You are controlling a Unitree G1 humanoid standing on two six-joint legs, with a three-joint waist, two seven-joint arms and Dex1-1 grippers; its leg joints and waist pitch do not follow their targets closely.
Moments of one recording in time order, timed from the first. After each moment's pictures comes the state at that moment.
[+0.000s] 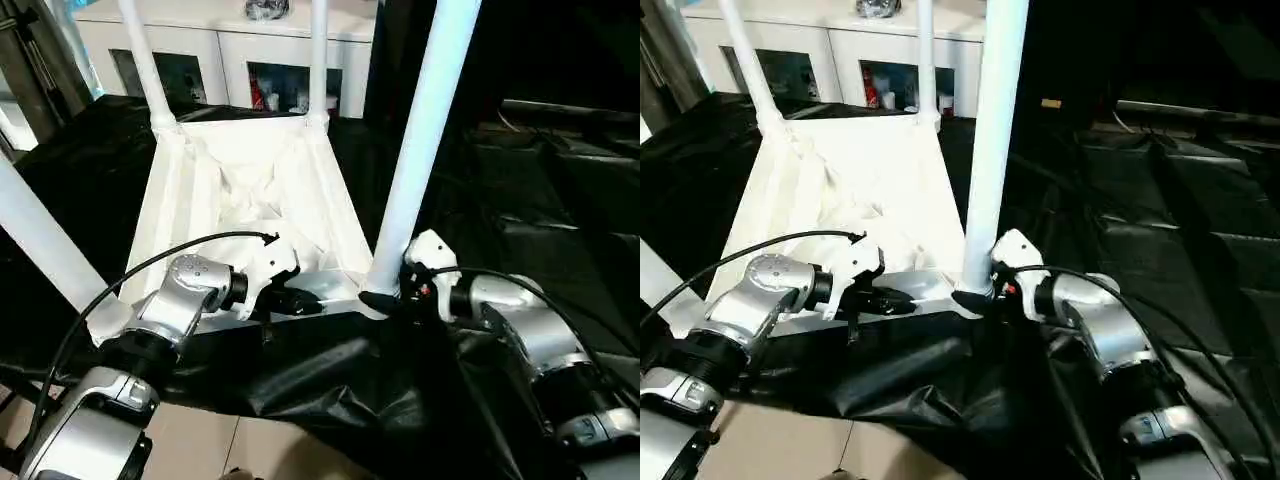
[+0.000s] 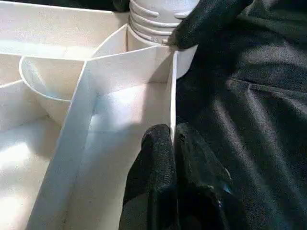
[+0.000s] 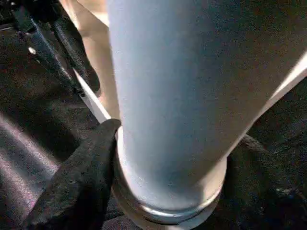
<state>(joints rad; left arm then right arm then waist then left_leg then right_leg) -0.61 0.37 -0.30 0.65 -0.05 0.11 -1.20 -0.47 -0.38 0.21 0.47 0.12 0.18 0.96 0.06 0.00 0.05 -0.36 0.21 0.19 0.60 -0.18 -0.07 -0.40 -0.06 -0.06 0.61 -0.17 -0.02</state>
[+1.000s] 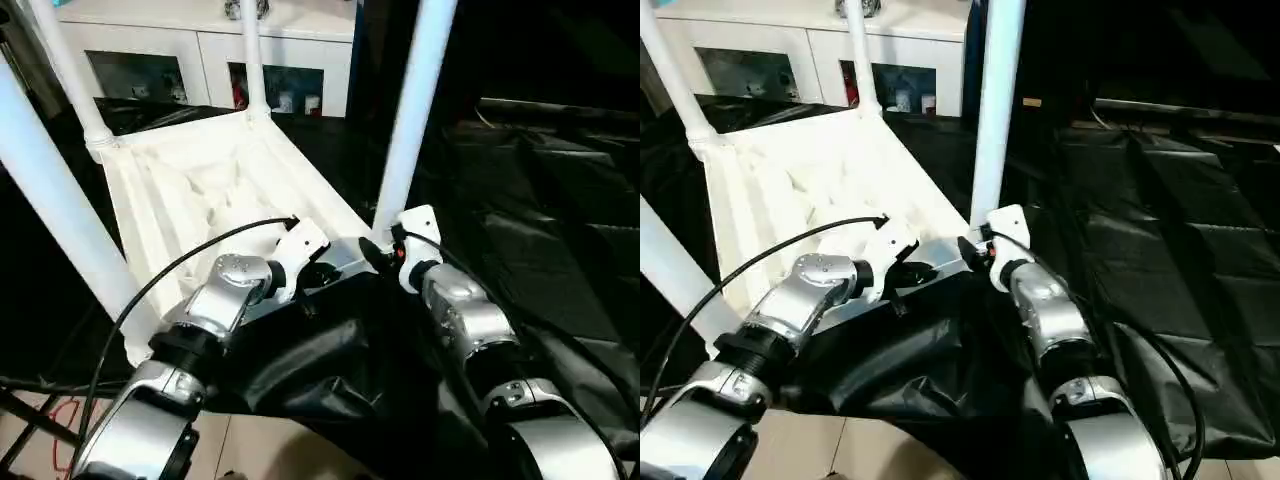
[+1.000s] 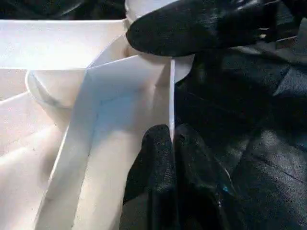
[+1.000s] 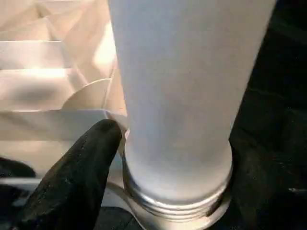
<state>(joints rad) -0.63 0.22 -0.25 0.63 0.04 0.22 -0.84 -0.62 -0.10 0.01 0.81 0.09 0.08 0.52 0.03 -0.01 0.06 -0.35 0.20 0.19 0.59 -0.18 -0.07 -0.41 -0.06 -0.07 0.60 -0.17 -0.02</state>
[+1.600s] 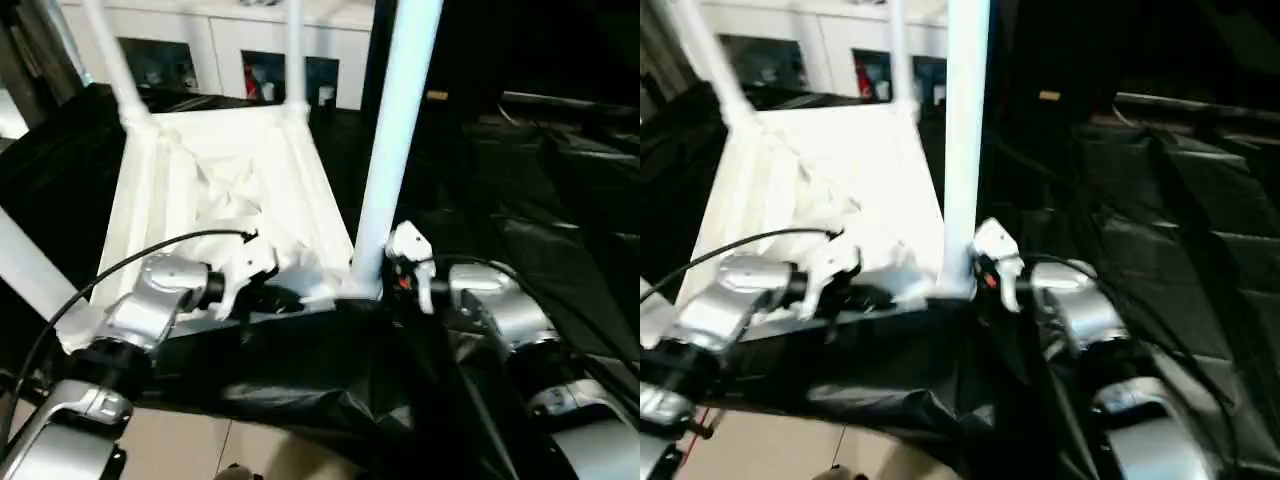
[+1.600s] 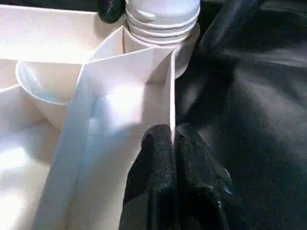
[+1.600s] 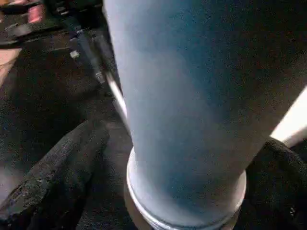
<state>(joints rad) -0.54 0.46 -0.25 0.52 -0.05 0.12 -1.29 -0.58 -0.31 0.23 0.63 0.11 0.10 1.17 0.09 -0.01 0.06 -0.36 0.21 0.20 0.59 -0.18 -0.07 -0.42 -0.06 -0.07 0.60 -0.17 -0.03</state>
